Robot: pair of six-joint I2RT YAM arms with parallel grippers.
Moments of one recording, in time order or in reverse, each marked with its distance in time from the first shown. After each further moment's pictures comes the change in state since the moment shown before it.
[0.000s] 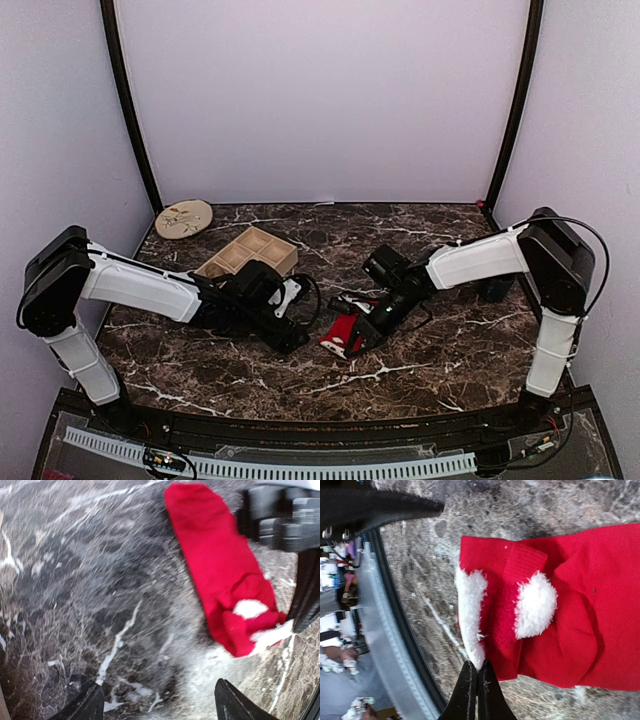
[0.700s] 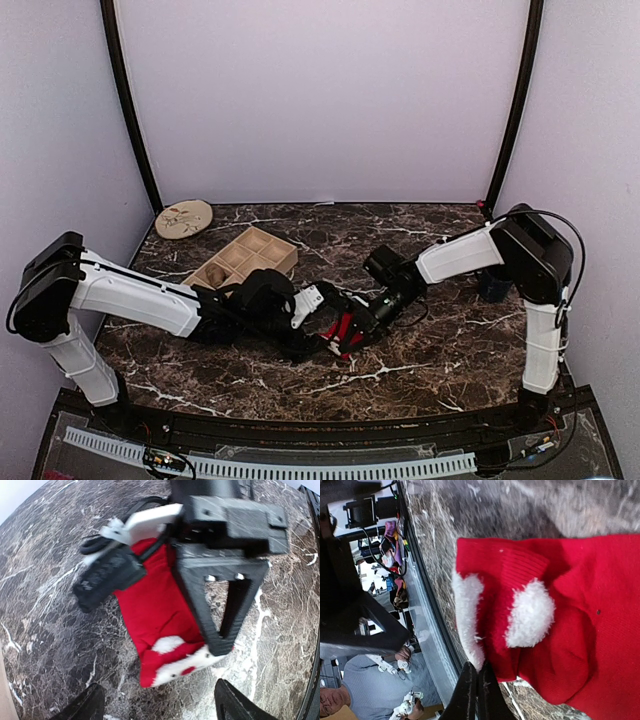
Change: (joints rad) left arm -0.138 -0.039 -0.008 0.158 -0.082 0.223; right arm -0.078 0.152 0.074 -0.008 -0.290 0.105
